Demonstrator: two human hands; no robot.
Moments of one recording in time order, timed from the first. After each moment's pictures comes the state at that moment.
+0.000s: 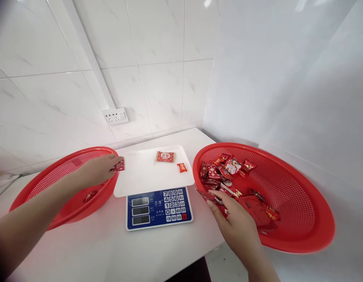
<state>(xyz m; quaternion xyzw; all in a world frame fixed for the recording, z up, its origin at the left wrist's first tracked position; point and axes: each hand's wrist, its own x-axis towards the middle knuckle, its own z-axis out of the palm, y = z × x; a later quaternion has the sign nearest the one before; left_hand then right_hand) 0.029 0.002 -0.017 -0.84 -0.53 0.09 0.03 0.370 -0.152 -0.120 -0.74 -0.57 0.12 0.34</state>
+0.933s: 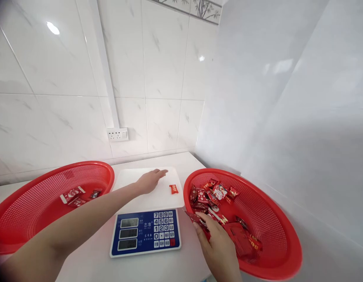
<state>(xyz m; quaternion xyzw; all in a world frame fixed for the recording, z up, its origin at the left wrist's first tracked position) 0.157 0.048 -0.085 -0.92 -0.39 -0.07 -0.02 0.370 -0.148 -0.129 -0.72 -0.61 0.06 0.33</state>
